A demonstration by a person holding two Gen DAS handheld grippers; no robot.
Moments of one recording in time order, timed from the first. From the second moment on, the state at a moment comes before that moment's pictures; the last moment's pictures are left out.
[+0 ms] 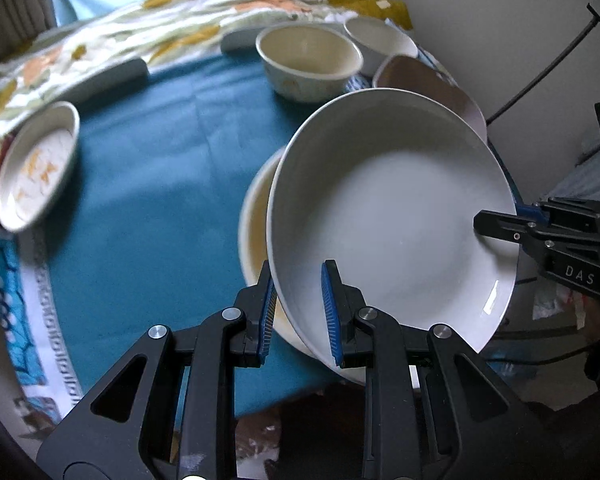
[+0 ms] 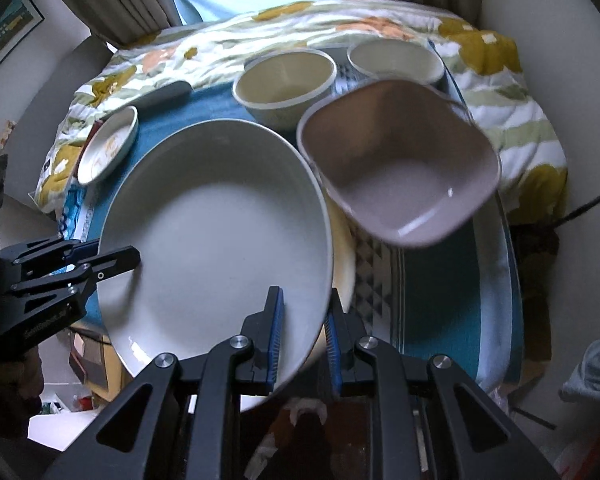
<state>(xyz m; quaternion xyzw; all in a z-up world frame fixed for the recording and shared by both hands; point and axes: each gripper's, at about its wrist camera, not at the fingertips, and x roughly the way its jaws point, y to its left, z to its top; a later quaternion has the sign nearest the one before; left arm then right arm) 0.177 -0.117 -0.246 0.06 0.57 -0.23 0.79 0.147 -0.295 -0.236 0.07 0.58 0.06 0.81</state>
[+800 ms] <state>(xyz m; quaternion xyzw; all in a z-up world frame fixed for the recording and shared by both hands) 0.196 -0.137 -0.291 0.09 0.60 -0.23 0.76 0.144 -0.306 -0.272 0.10 0.60 0.03 0.79</state>
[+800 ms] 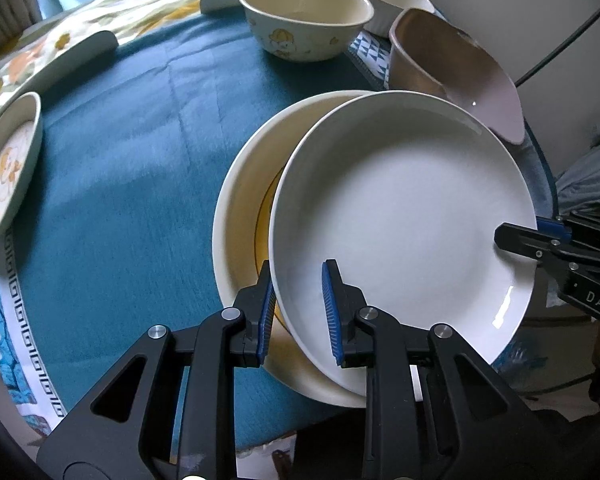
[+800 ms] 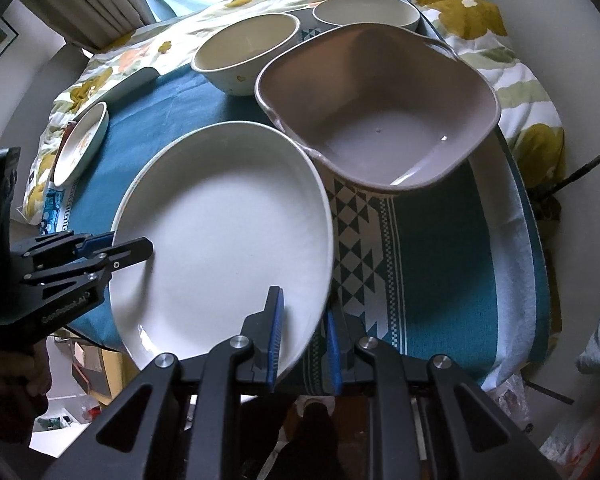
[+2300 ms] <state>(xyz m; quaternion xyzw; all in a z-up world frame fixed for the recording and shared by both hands) 0.171 -0.099 -0.172 0.07 0.48 -0.12 0.87 0.154 -0.265 -0.182 0.08 0.49 0.14 0.86</state>
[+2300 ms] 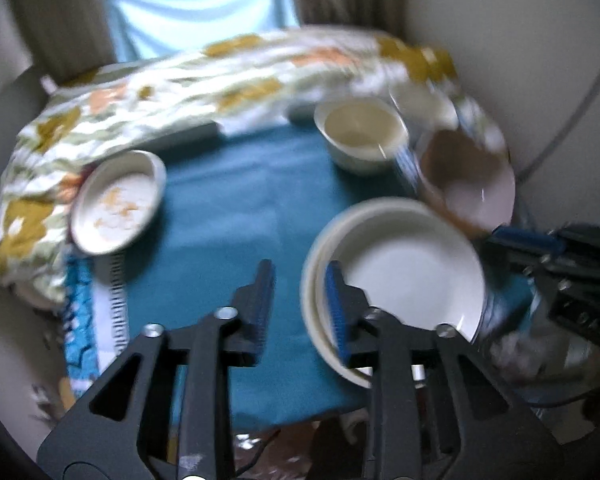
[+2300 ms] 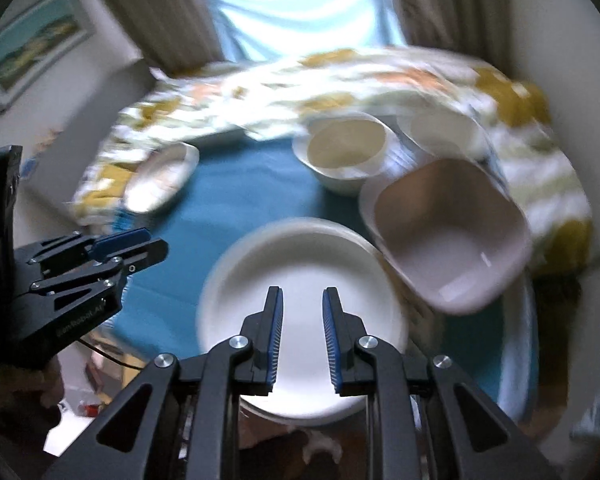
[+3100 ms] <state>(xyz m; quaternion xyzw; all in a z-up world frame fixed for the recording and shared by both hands) 0.258 0.180 -0.211 -0.18 0.47 0.01 0.86 0.354 -0.035 -0.186 -0.03 0.48 0.24 0.84</state>
